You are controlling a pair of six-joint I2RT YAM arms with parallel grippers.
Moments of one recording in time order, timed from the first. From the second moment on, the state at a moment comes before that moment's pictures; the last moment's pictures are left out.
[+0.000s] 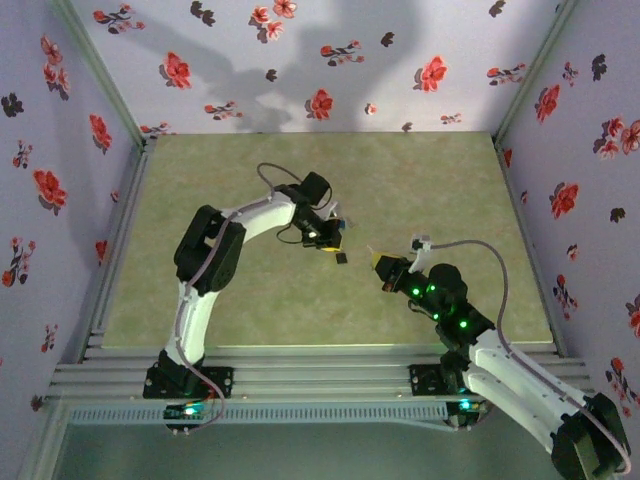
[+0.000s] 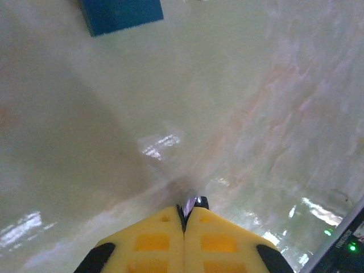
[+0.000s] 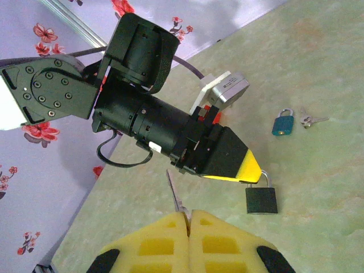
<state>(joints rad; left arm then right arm) -0.66 2.19 1.64 -0.69 0.52 -0.45 0.58 0.64 0.21 0.24 -0.16 0.72</state>
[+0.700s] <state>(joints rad) -0.65 2.30 1.87 -0.93 0.38 -0.32 0.58 0.68 0.21 0.26 -0.19 0.72</state>
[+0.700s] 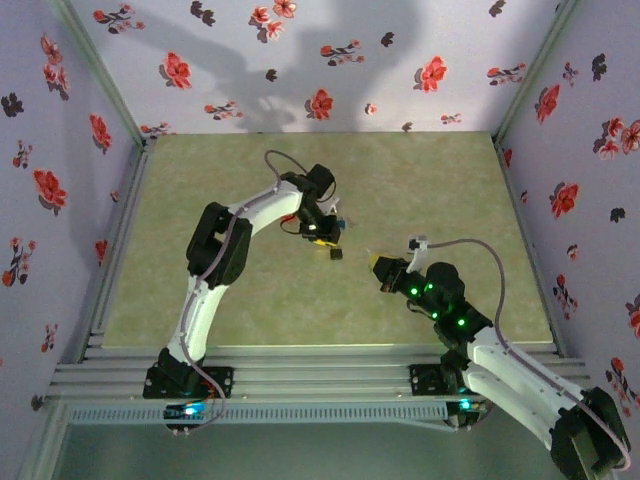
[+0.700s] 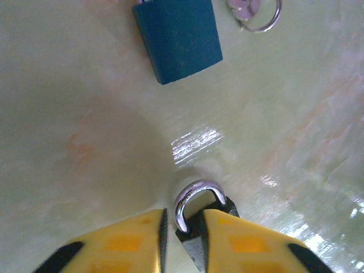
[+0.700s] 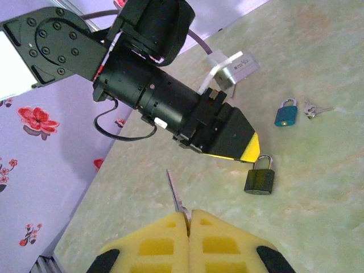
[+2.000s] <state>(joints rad) -0.54 1.13 1.06 -0.56 -0.33 -0.39 0.59 1.23 0.46 0.13 -0.01 0.72</state>
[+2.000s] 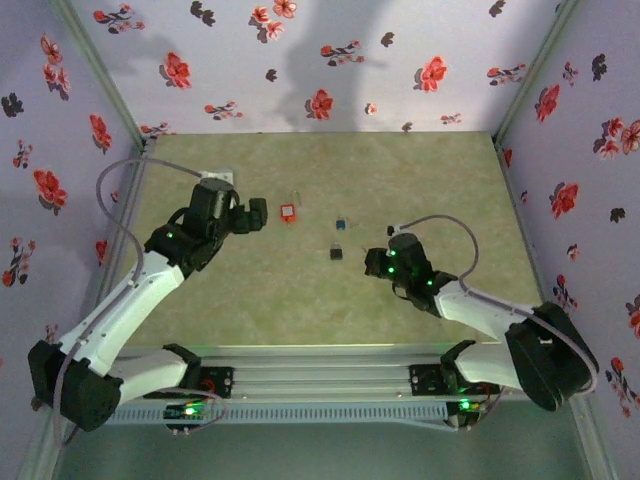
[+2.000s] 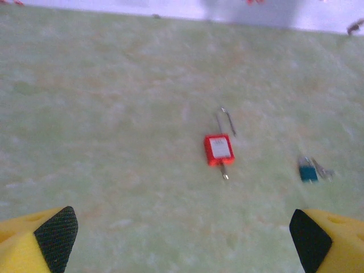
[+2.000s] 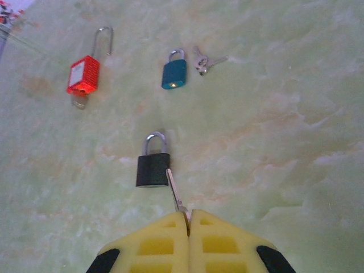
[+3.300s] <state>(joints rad) -0.54 0.98 0.98 -0.39 -0.58 -0.36 0.58 1.73 0.74 0.21 -0.06 0.75</state>
